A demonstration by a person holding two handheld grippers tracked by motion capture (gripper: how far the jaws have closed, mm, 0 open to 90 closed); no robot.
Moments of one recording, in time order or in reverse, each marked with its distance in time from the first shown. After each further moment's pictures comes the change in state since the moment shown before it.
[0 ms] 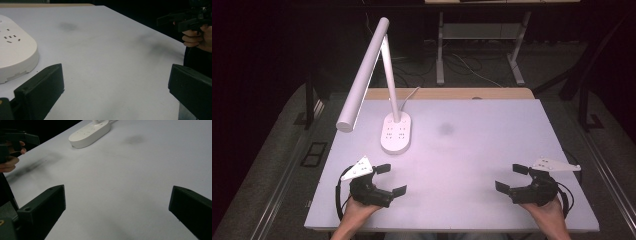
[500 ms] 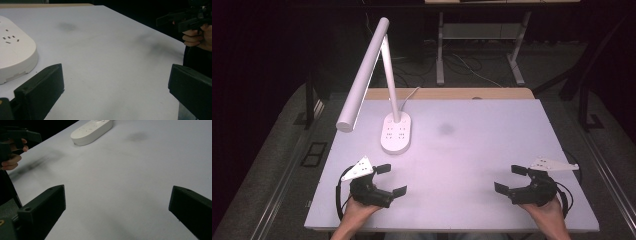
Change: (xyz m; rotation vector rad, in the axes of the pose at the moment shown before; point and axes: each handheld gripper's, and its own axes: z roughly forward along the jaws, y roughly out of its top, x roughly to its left) left arm -0.001 0.000 0.000 -0.001 -0.002 0.010; right arm 0.002 0.001 0.001 0.027 0.017 0.007
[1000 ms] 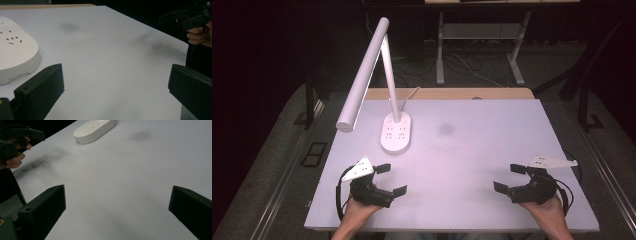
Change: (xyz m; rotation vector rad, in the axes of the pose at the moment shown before) left arm -0.001 0.000 0.000 0.000 0.017 0.003; right arm 0.003 0.009 -0.001 0.035 0.012 -0.011
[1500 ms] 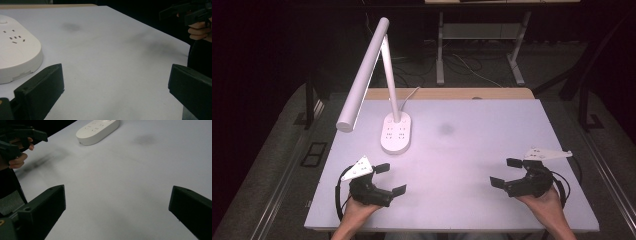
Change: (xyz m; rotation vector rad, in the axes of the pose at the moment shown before) left arm 0.002 0.000 -0.001 -0.002 0.006 -0.006; right arm 0.003 0.022 0.006 0.026 0.015 -0.037
